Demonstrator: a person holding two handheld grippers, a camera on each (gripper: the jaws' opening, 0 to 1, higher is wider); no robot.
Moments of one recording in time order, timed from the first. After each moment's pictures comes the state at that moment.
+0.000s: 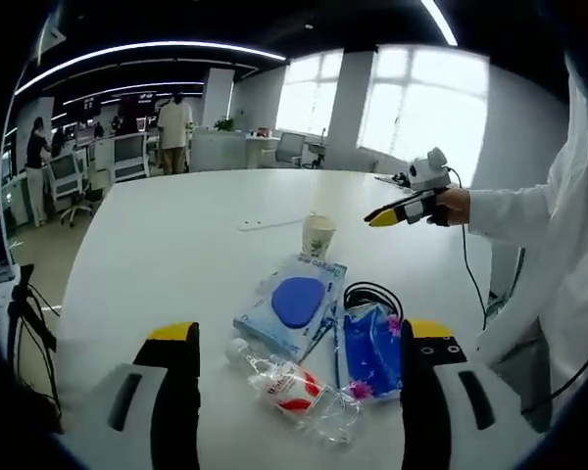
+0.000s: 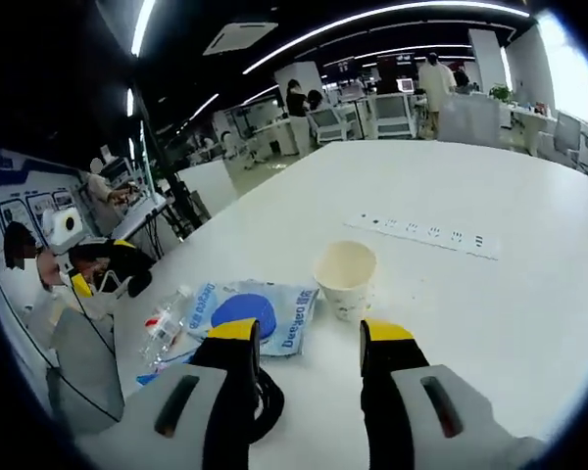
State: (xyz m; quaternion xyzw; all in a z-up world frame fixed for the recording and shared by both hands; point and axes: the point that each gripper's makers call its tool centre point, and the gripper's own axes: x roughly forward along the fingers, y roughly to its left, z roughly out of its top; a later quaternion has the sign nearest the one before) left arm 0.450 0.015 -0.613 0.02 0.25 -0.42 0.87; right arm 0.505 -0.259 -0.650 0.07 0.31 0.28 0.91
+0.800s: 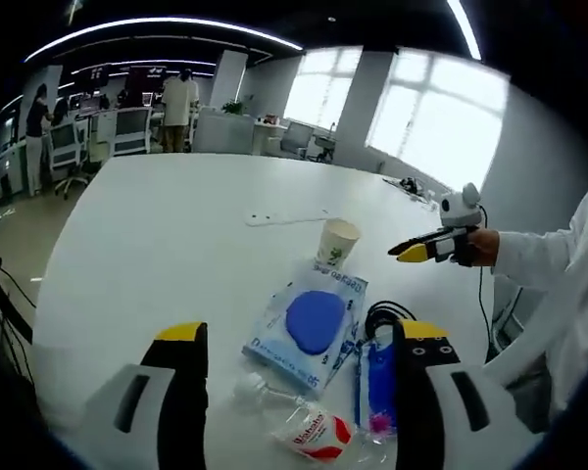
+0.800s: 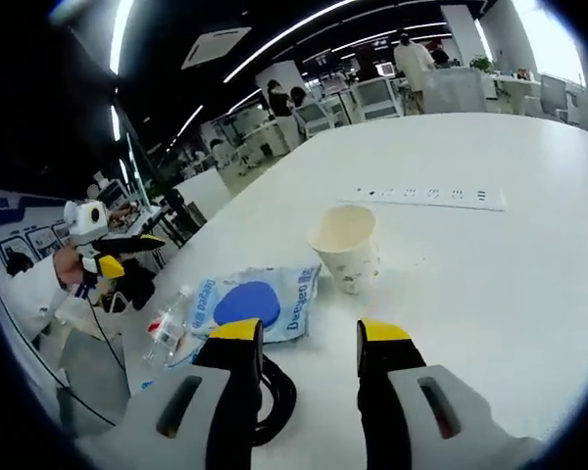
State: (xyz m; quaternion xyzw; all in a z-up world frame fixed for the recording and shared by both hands) left arm 0.511 -0.006 -0.639 -0.04 0.31 -0.42 0.86; right arm 0.499 -0.252 -0.681 0.13 0.33 0.26 0.90
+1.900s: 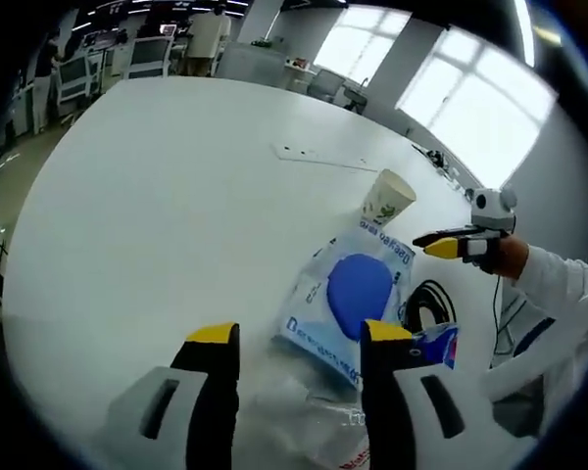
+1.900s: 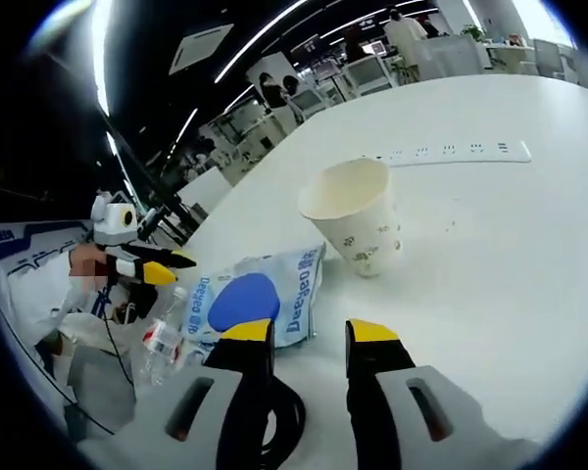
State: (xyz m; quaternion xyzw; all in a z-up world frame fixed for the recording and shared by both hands) left arm 0.540 -0.012 -0.723 -0.04 0.45 -0.38 0.81; right arm 0.511 -0.225 -0.726 0.18 0.37 0.27 0.87
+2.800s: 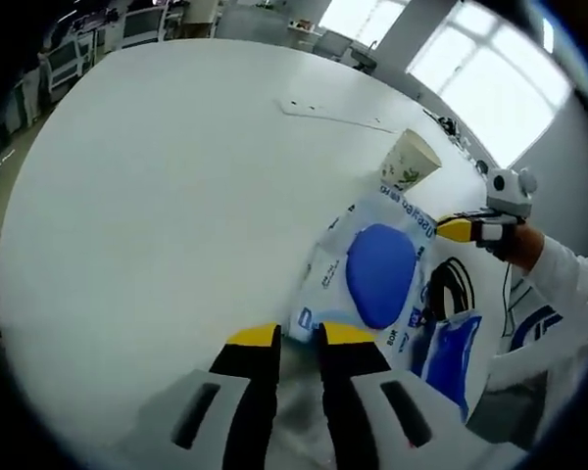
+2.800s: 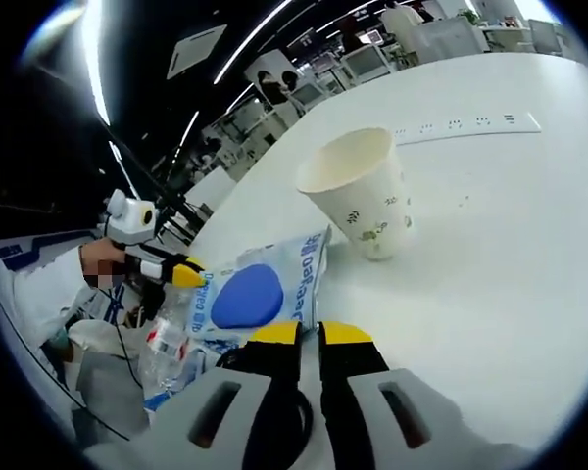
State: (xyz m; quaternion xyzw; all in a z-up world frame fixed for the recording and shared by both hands) left arm 0.542 -0.015 -0.752 0.00 0.52 -0.37 0.77; right arm 0.509 -0.215 -0.740 0.20 0.38 0.28 0.86
